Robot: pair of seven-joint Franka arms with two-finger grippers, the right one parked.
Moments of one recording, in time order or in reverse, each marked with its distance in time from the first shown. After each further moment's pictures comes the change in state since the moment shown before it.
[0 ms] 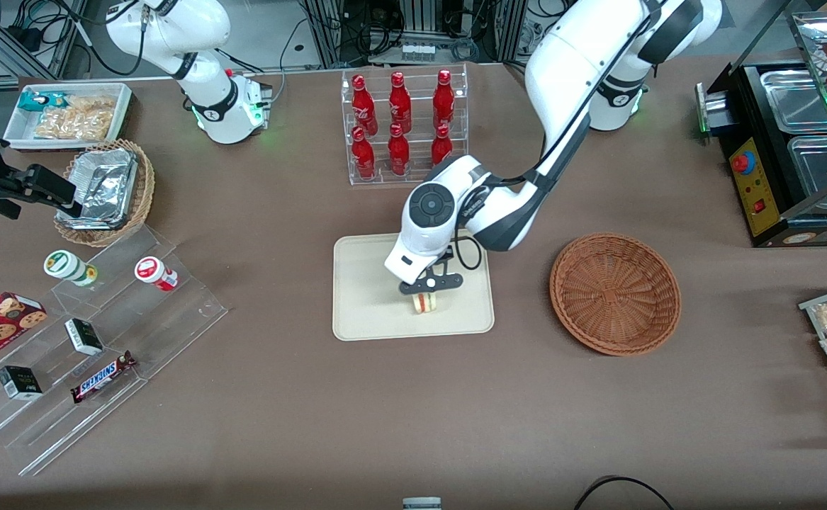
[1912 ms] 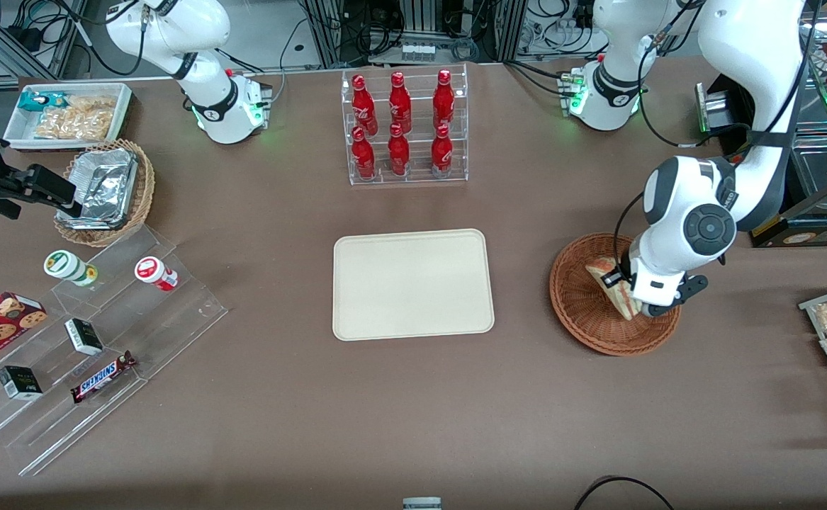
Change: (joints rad) arm 0.519 -0.472 0.102 -0.574 0.003 -0.047 0.232
